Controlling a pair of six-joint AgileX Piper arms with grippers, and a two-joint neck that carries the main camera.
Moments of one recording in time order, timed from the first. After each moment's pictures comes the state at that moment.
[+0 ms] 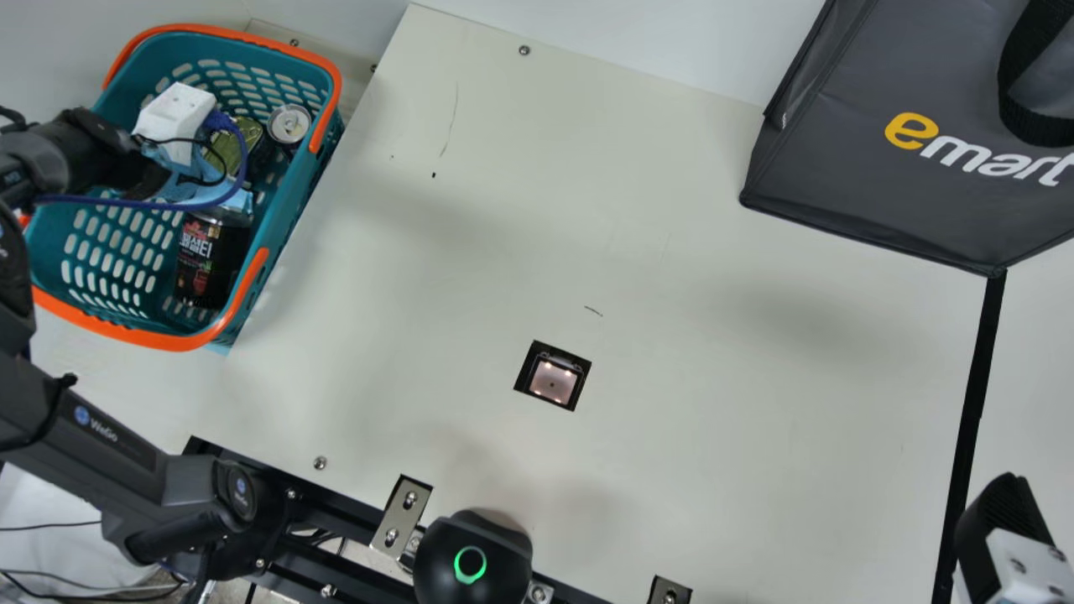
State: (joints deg) left arm 38.4 113.1 -61.5 -25.4 27.2 60.6; right arm 0.6 42.6 -69.8 -0.8 69.5 -2.2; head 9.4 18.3
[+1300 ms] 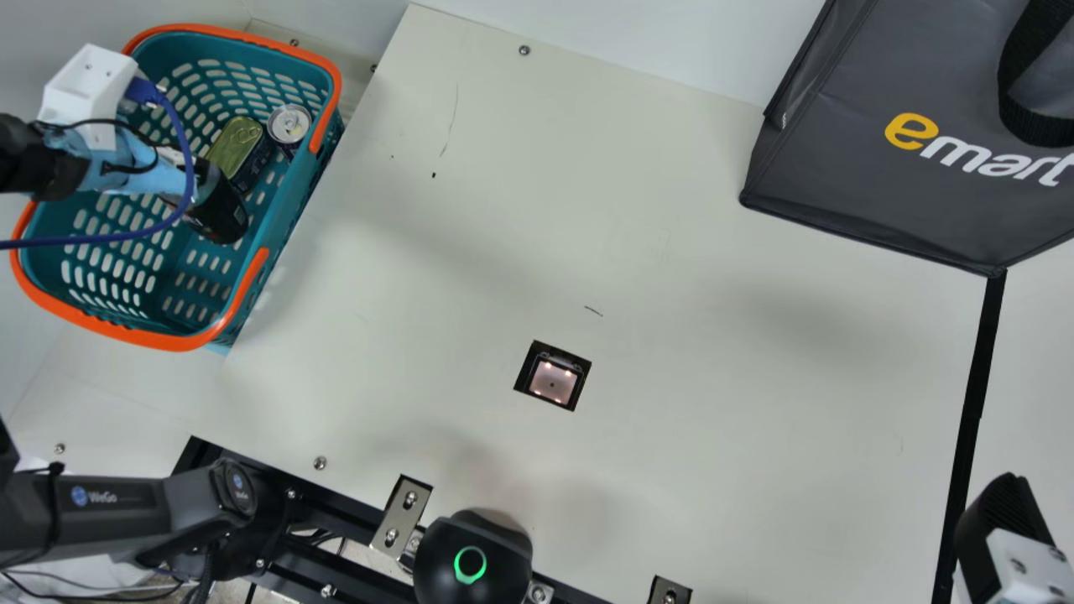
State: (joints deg) left arm 43.3 92.4 -58.2 -29.7 37.7 64.2; right arm 0.6 42.6 -69.8 -0.8 69.5 -2.2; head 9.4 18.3
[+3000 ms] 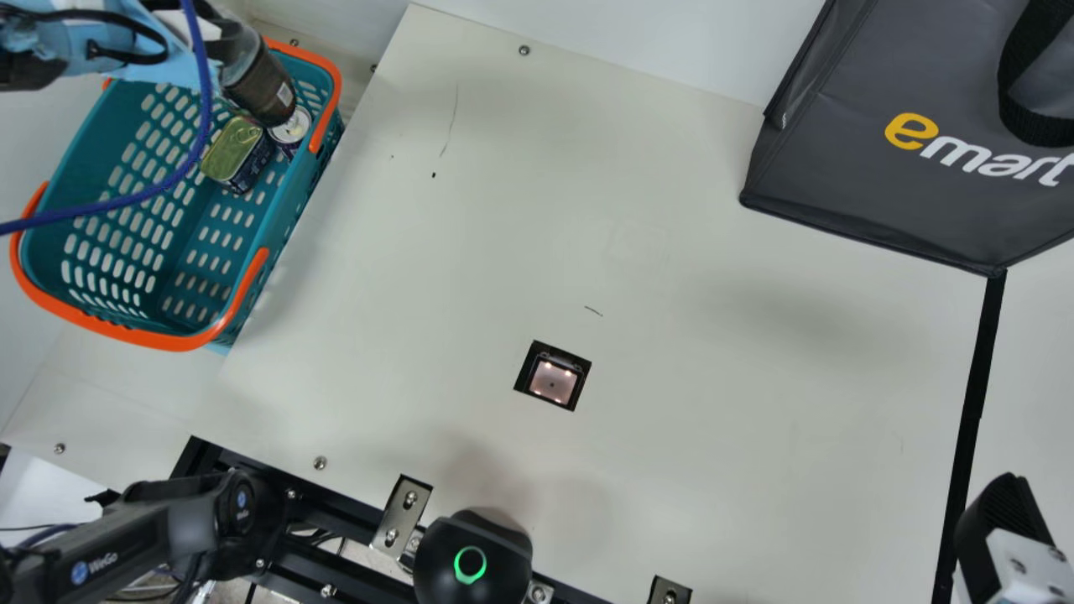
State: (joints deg) left arm 22.8 78.3 -76.6 -22.5 52.9 42.8; right arm 0.6 42.6 -69.8 -0.8 69.5 -2.2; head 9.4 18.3
